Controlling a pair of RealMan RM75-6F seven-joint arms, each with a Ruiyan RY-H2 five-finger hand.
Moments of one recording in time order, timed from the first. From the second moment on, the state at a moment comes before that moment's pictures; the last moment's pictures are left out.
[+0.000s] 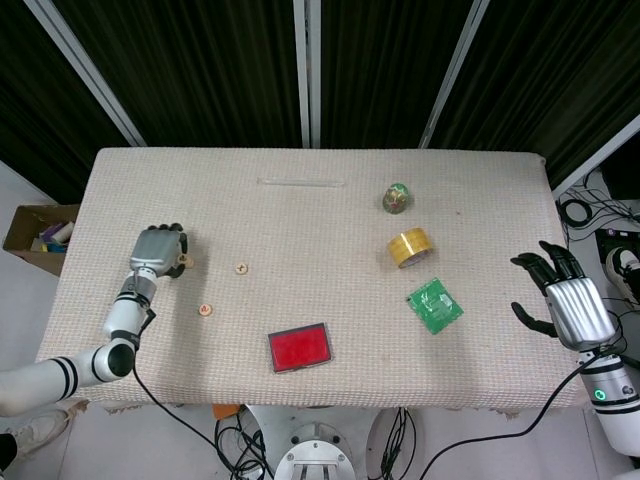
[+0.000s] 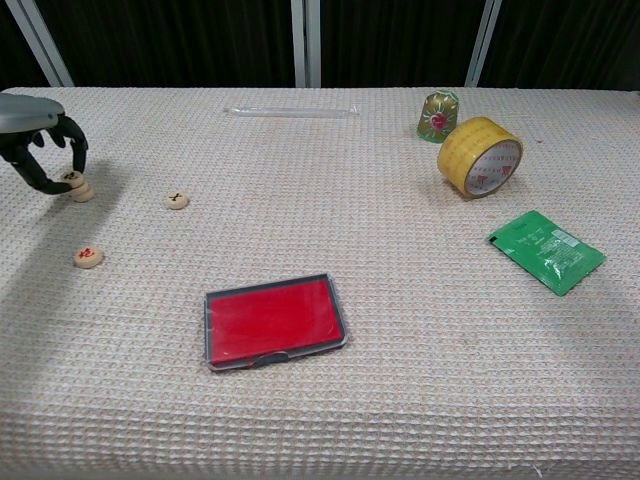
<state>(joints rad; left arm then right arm) -0.80 -1.42 -0.10 -1.36 0.64 0.84 0.51 0.25 -1.09 0.08 -1.54 -1.60 1.44 0.08</state>
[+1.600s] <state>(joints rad) -0.91 -1.59 -0.13 -1.36 0.73 0.88 0.60 0.23 -1.09 0.07 -1.52 -1.60 1.46 0.10</state>
